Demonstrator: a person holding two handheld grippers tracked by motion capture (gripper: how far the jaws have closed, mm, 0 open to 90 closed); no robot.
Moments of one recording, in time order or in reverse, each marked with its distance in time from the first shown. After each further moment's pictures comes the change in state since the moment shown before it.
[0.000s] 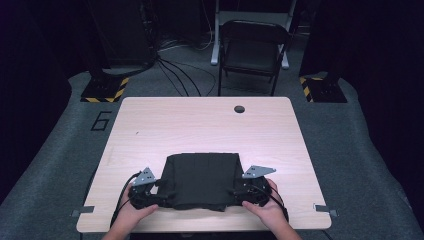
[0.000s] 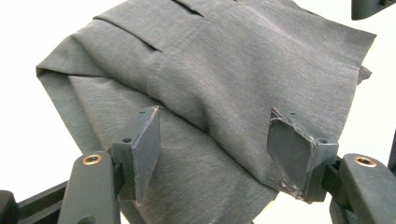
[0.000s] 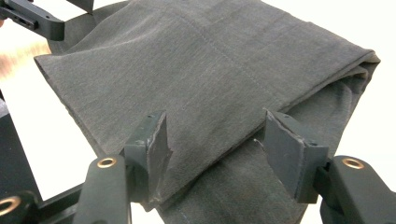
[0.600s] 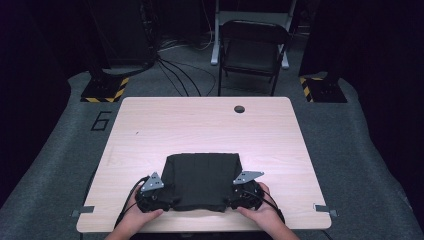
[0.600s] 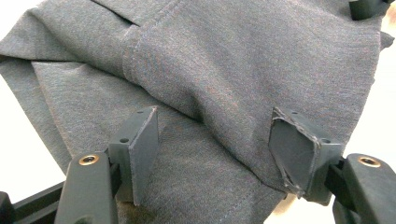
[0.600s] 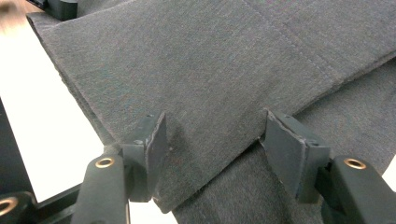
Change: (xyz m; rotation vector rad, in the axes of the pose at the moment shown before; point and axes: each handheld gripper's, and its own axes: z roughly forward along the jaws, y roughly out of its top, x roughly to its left) left arm -0.007 -0.014 0.023 0.042 0.010 0.090; right arm 0.009 -0.011 0.025 0.110 0.027 -0.055
